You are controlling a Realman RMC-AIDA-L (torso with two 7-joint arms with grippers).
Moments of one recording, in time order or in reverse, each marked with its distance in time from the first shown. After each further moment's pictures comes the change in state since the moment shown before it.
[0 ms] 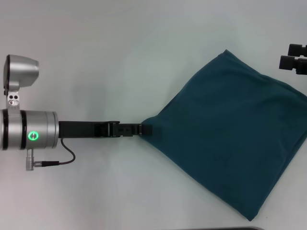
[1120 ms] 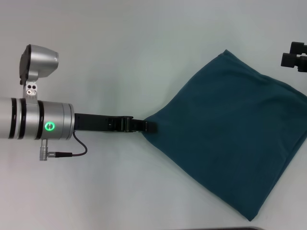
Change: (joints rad) left arm -0.055 -0.015 0.060 0.000 -0.001 -0.053 -0.046; right arm 0.000 0.000 0.013 0.000 0.001 0.001 0.000
